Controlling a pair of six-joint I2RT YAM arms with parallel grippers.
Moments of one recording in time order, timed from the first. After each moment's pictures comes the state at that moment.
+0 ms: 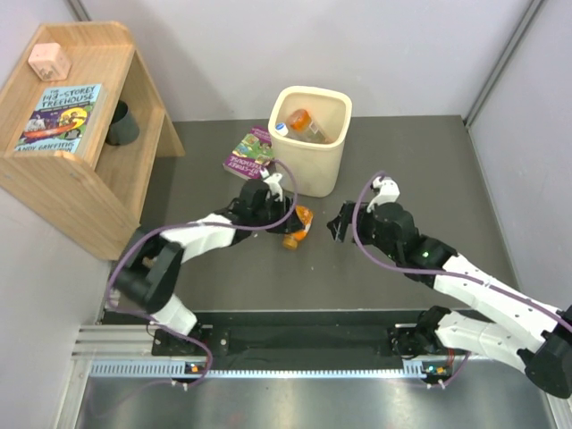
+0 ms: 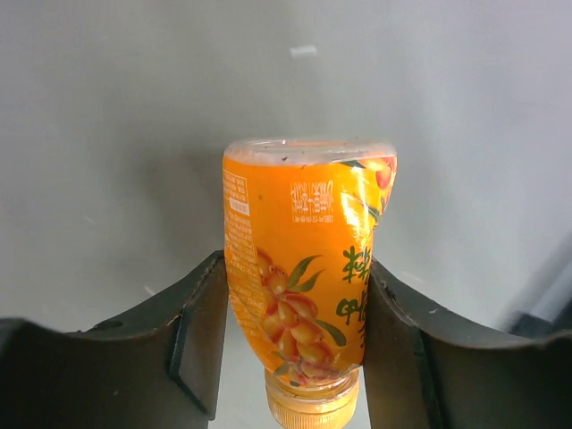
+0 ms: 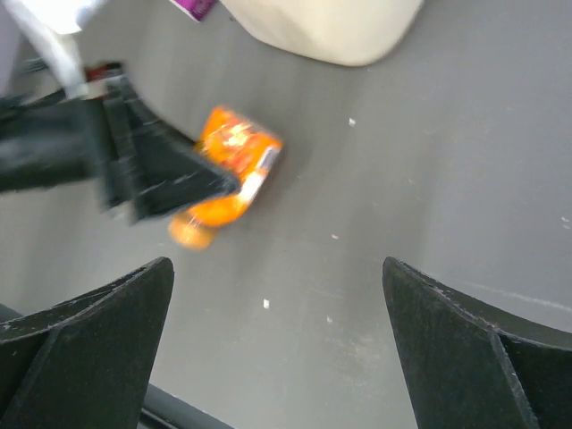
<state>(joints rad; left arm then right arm) -0.56 1.69 0.89 0.10 0.29 -0.45 0.77 0.94 0.70 -0.23 0.26 0.57</state>
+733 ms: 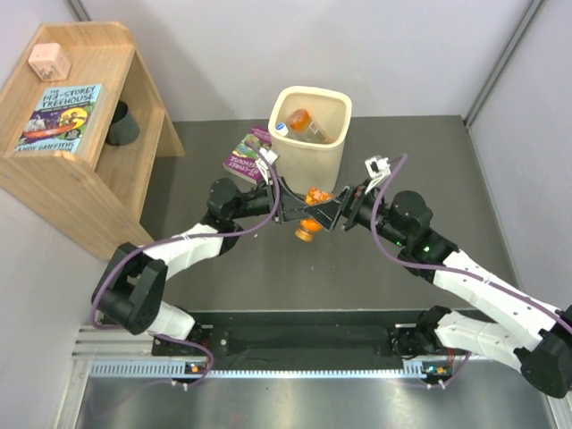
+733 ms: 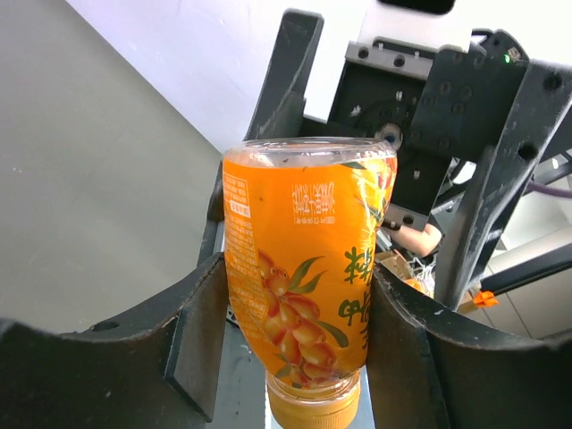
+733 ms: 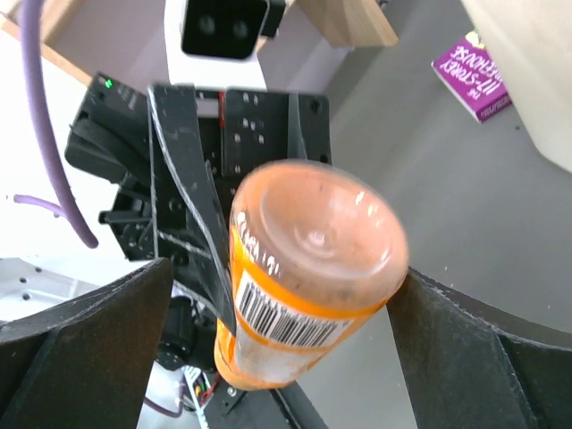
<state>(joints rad) -0.53 1.45 0.74 0.97 0.94 -1.14 0.73 0.96 0.73 0.22 -0.21 0.69</state>
